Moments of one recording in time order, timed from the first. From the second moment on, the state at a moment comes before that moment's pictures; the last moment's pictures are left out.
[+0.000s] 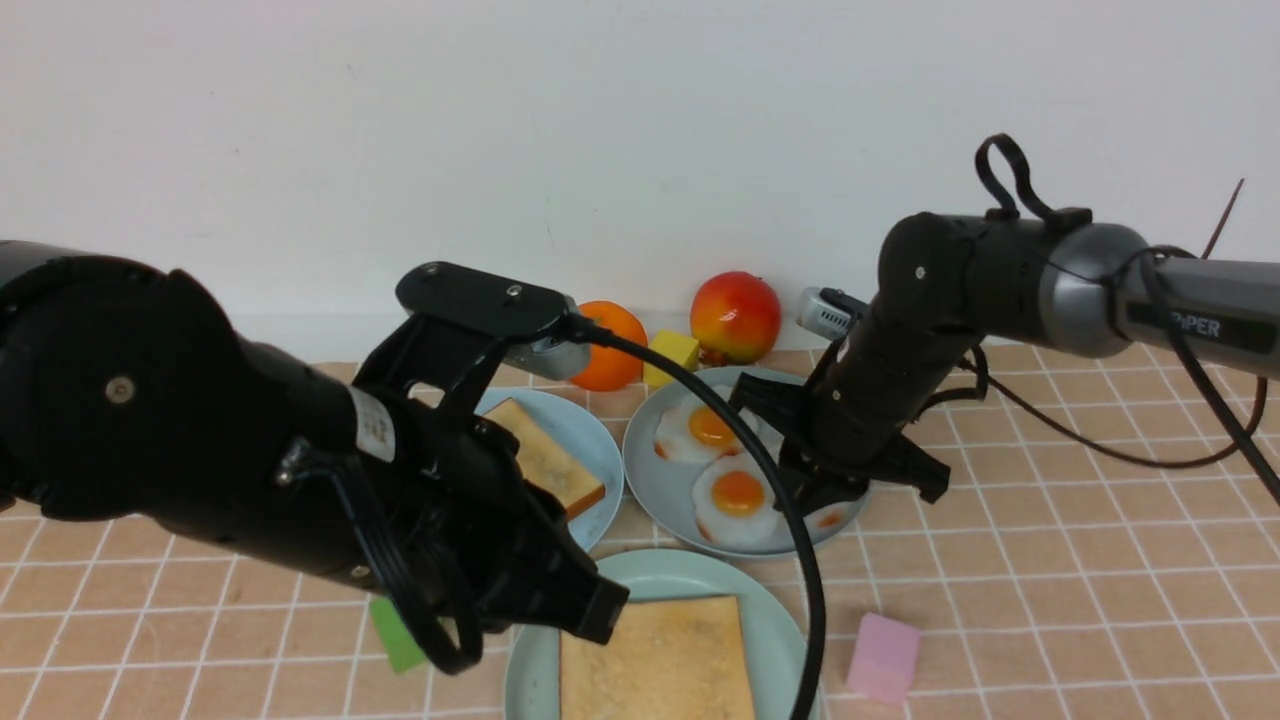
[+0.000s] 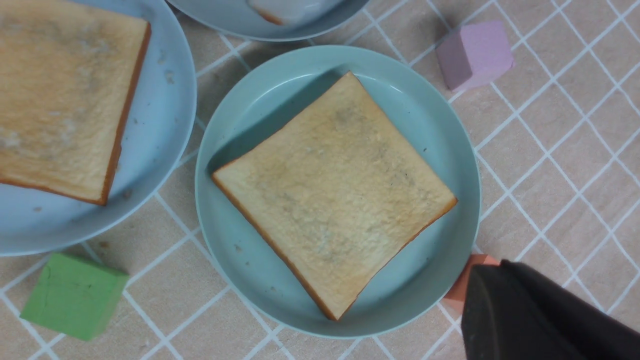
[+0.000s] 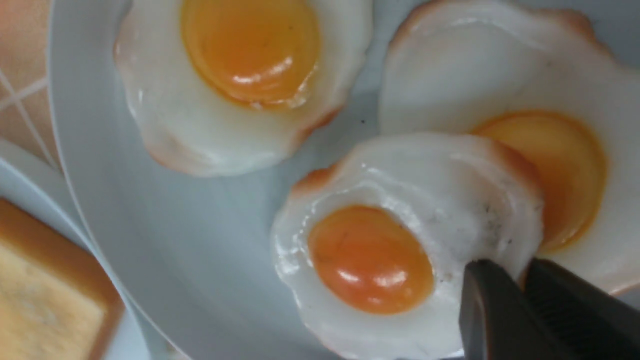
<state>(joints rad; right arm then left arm) 0.37 2.12 -1.59 0.27 0.85 0.56 -0.65 1.29 -0.99 -0.28 0.69 0.09</state>
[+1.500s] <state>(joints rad) 0.49 1.83 -1.22 0.81 0.78 -0.61 -0.32 1.66 -1.11 -0.09 0.49 -0.35</state>
